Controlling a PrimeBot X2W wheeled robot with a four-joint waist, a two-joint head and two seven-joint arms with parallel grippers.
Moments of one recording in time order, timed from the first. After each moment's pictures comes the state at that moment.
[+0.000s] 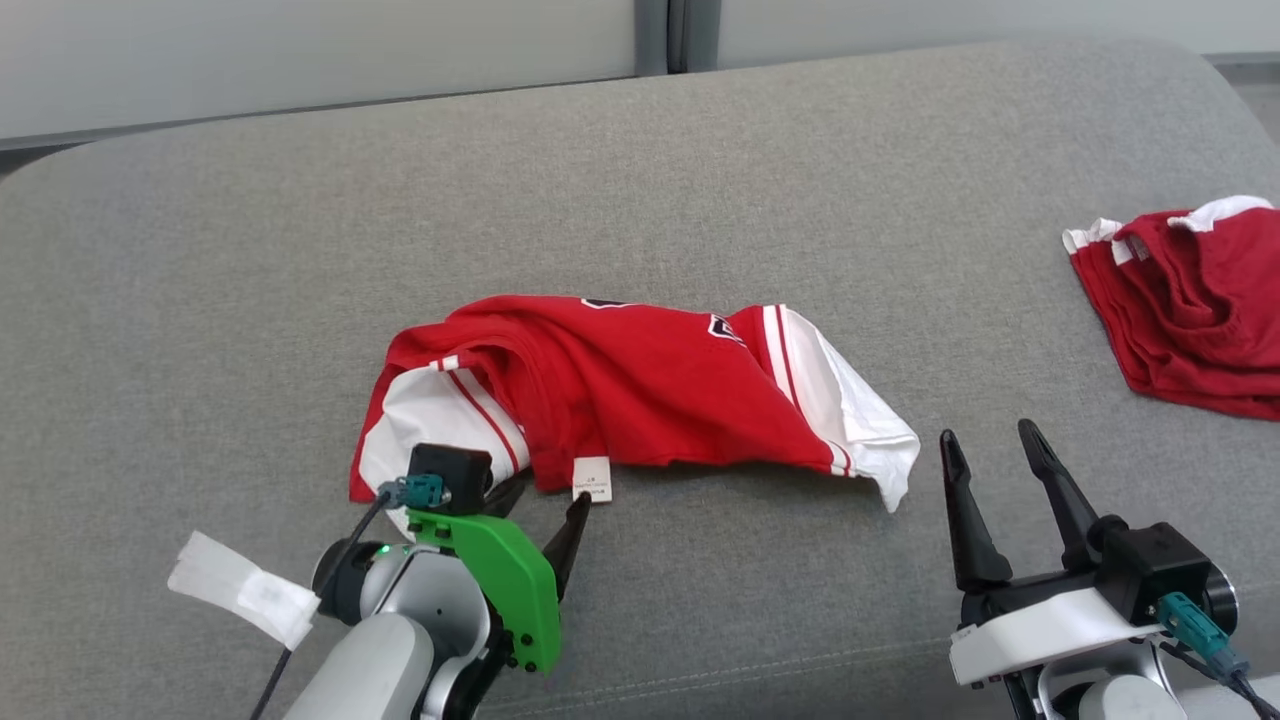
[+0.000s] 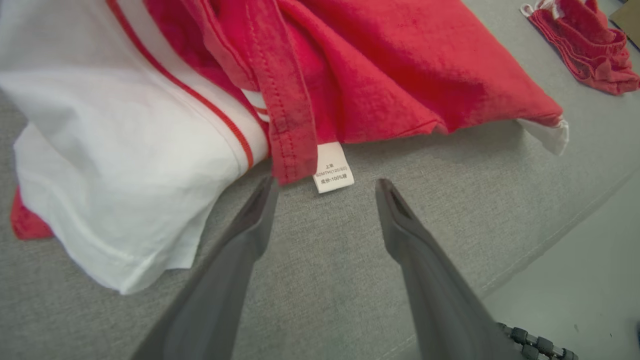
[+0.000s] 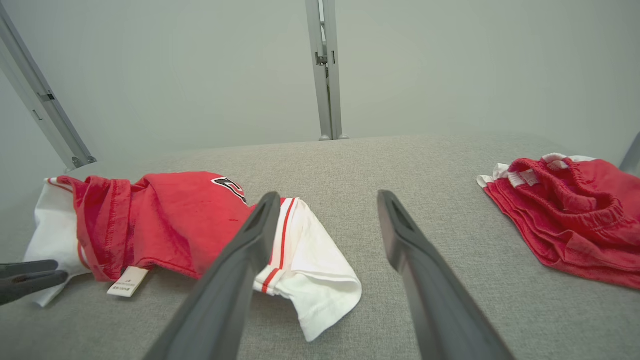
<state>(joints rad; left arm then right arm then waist) -0.26 0.19 -0.54 0.24 -0.57 0.02 0.31 0.04 -0.05 0.06 0.00 0.14 0.13 -0.23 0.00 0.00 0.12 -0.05</state>
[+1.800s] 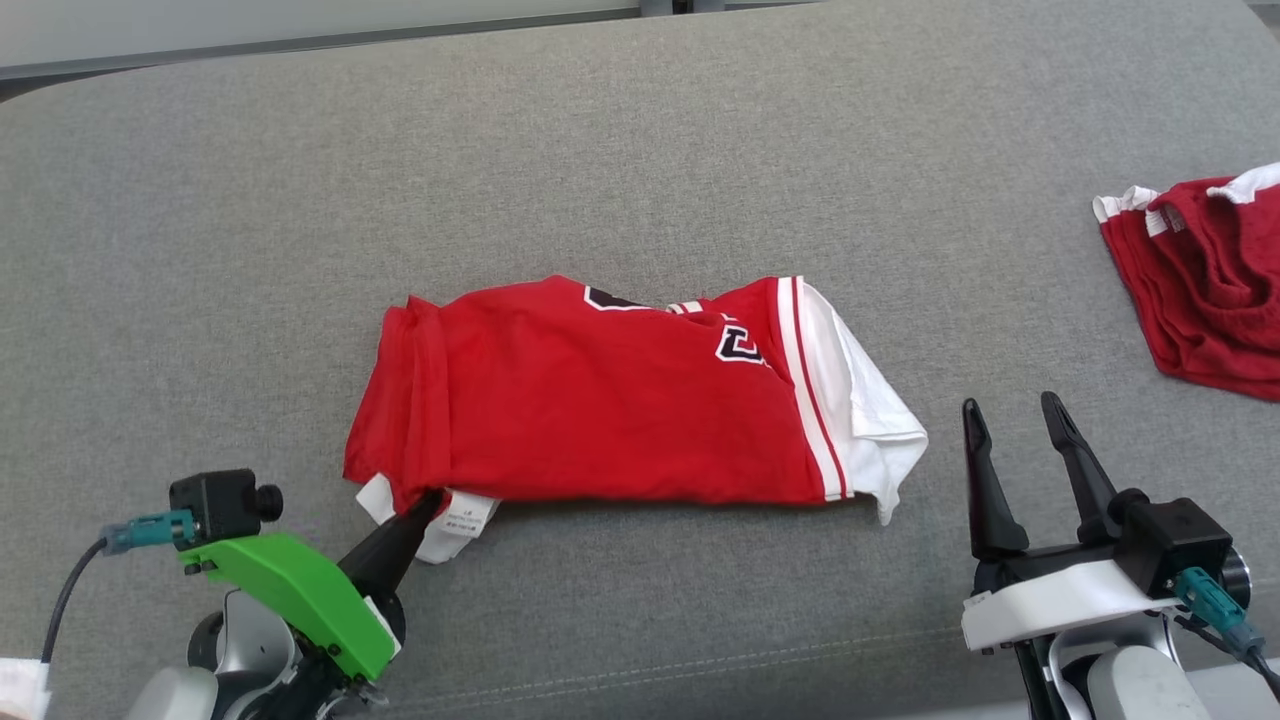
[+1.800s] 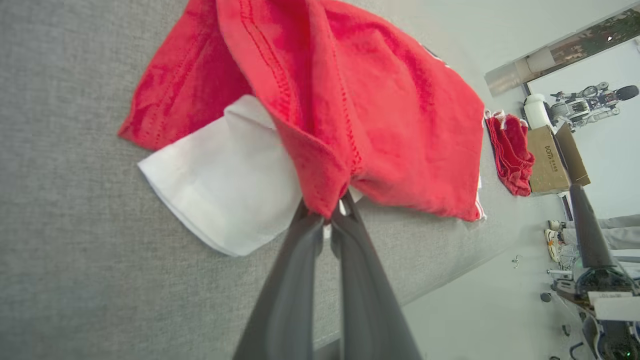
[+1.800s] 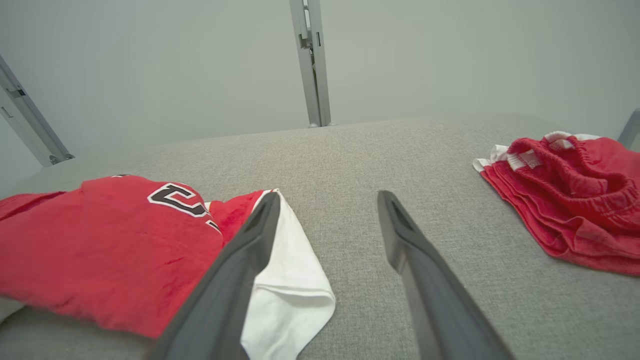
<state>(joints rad) -0.11 0.33 -0.27 0.01 -1.04 -0.04 0.41 -0.03 -0.05 0.03 0.05 0.16 0.13 -0.26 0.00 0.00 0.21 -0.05</state>
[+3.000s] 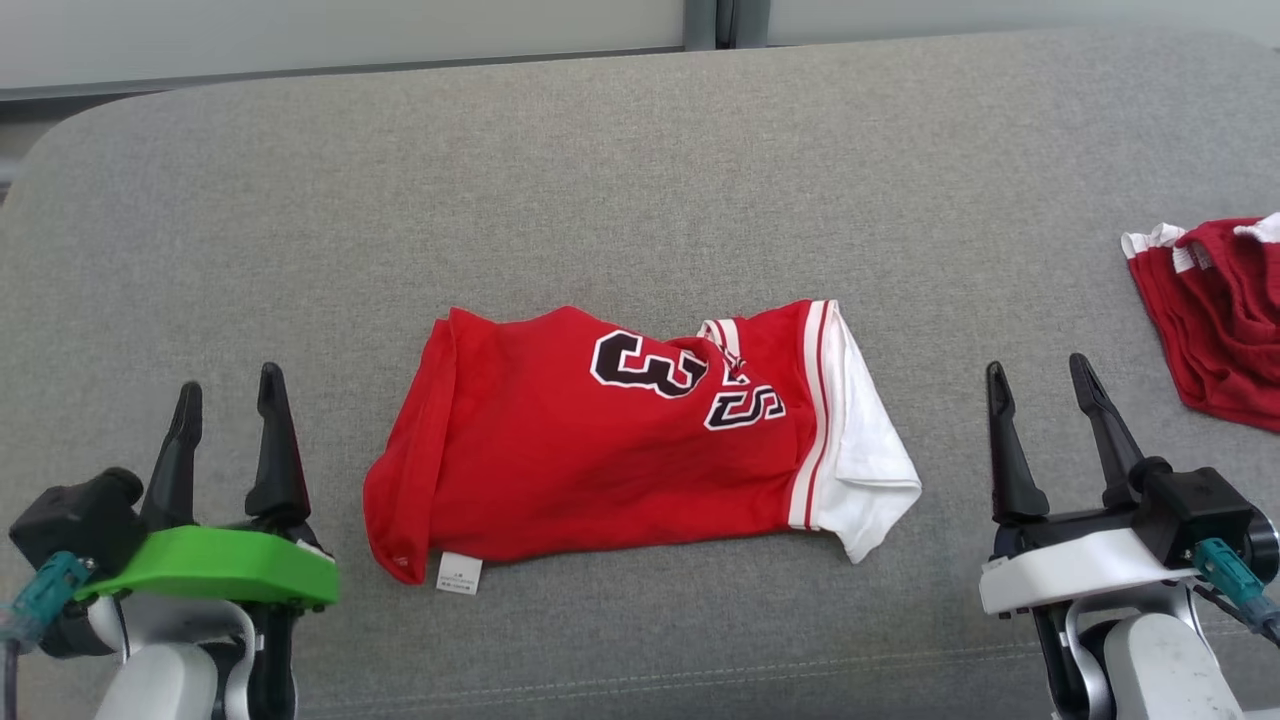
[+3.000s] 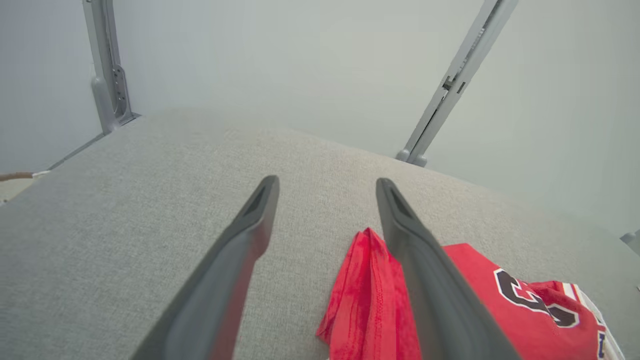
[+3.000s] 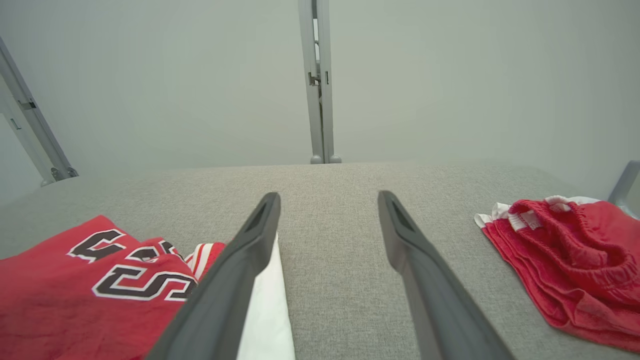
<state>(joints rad) -0.11 0.31 -0.17 0.00 -0.69 0.16 -0.11 -0.07 -0.05 -0.02 0.05 0.11 0.13 -0.26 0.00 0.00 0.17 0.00</state>
